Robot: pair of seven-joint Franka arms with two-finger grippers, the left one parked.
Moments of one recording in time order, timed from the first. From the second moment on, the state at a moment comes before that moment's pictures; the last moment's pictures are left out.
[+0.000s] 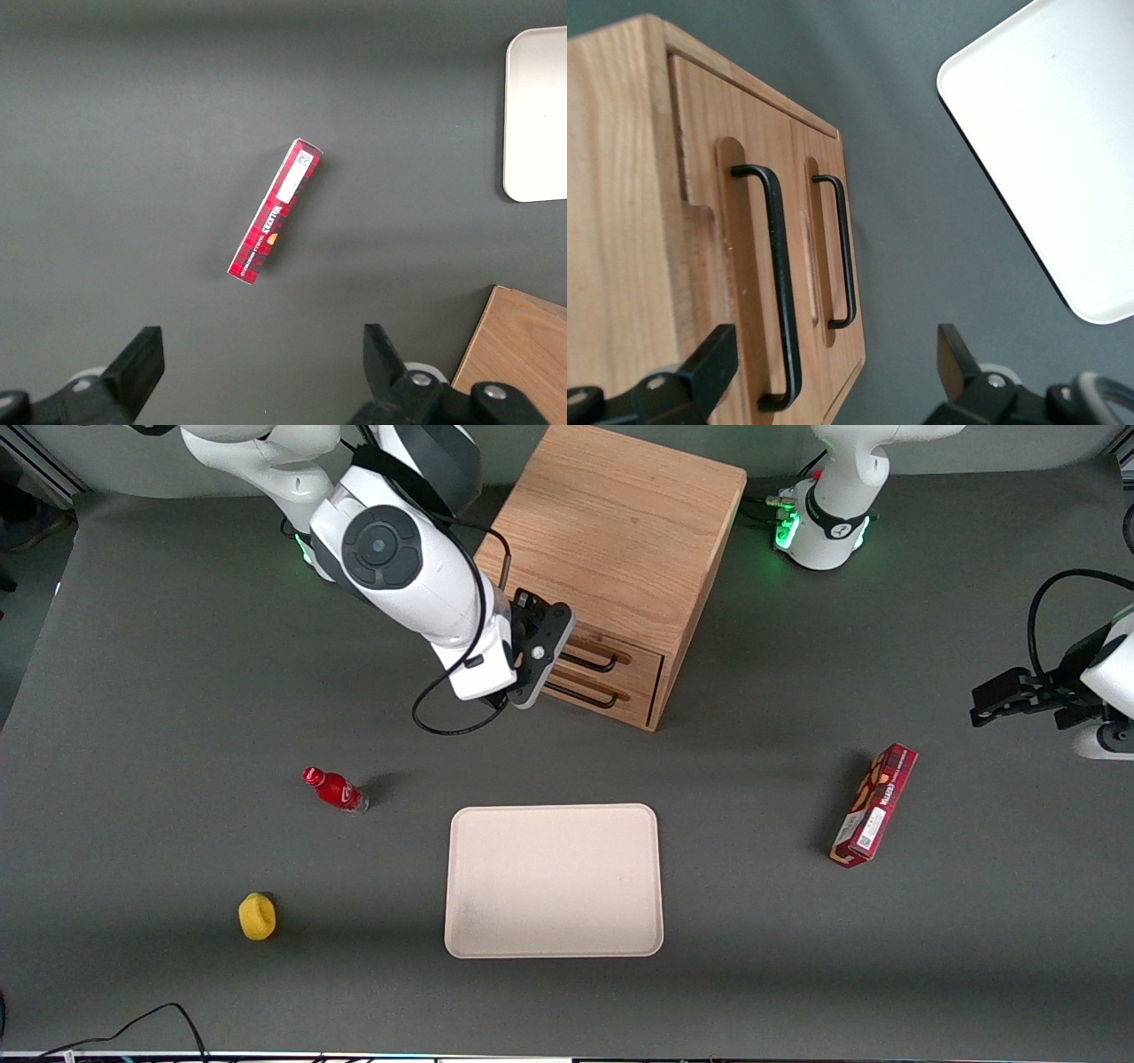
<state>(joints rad) 0.13 0.42 0.68 -1.48 0.03 1.82 -0.28</state>
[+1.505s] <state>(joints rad) 0.18 0.52 0.67 -1.55 -0.04 1.94 -0.29</state>
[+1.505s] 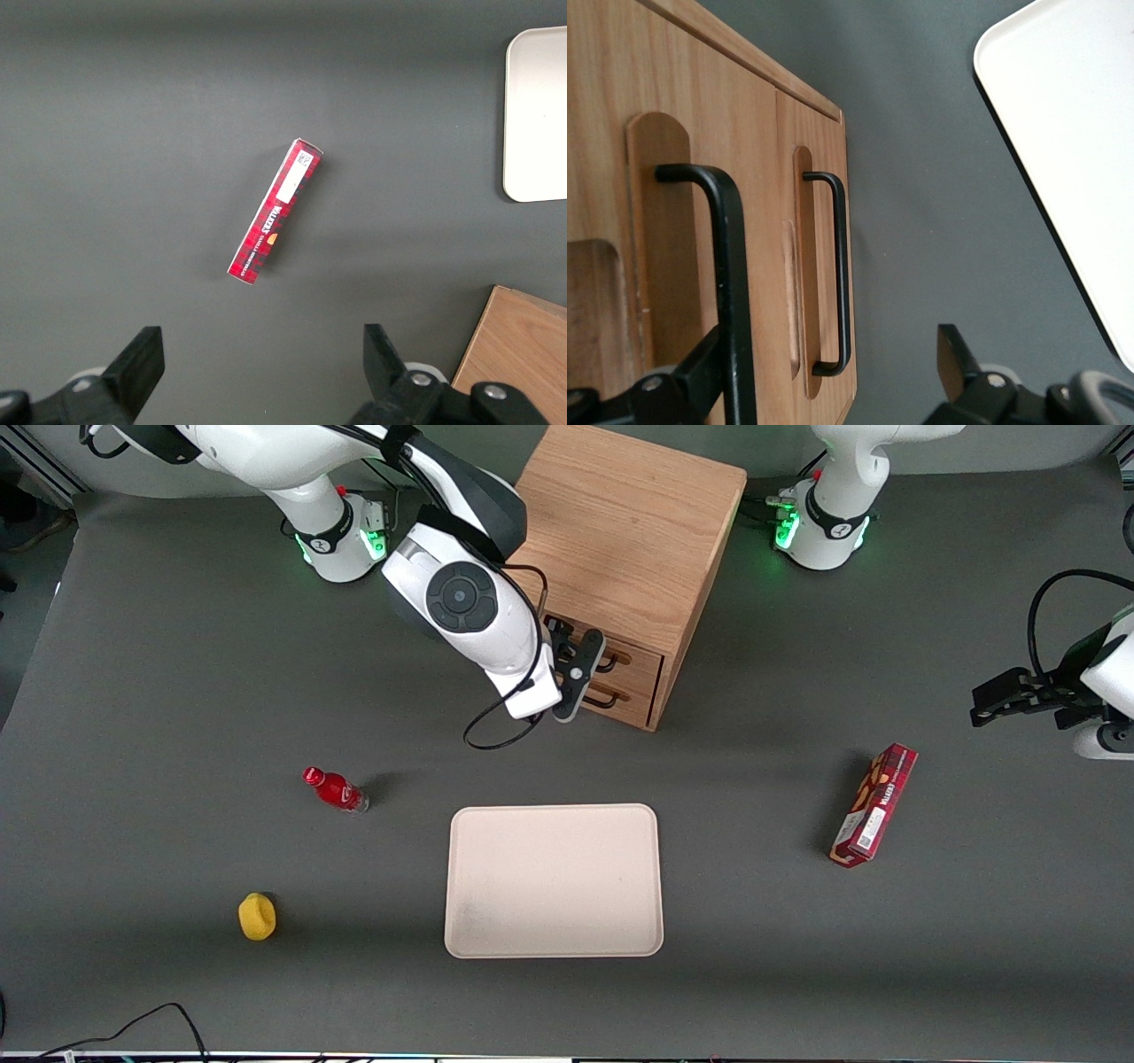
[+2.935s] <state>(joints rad) 0.17 0.62 0.52 -1.39 -0.15 1.98 -0.44</state>
